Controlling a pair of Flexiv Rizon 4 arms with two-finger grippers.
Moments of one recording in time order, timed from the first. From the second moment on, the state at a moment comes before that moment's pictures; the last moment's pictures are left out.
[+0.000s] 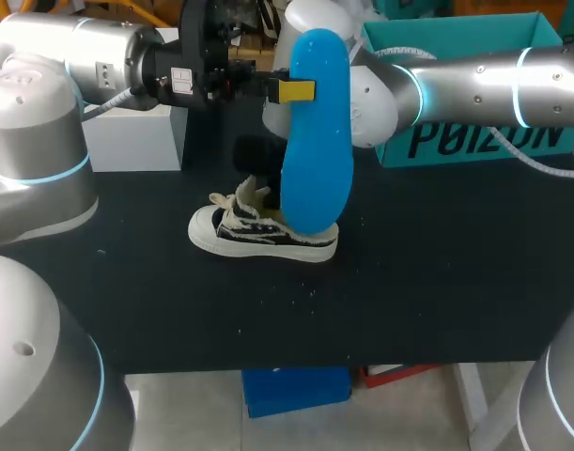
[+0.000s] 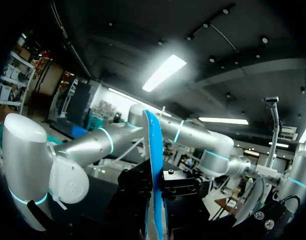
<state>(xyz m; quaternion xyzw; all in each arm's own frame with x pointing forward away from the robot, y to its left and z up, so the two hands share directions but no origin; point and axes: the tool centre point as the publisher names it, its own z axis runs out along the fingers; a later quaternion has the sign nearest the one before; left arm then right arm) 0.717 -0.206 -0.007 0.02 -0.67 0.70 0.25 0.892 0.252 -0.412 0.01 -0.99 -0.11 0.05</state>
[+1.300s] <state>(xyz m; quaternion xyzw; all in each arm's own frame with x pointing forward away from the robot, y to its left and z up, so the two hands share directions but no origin) 0.717 -0.206 -0.007 0.02 -0.67 0.70 0.25 0.956 0.226 -0.313 -0.34 -0.94 -0.03 0.02</state>
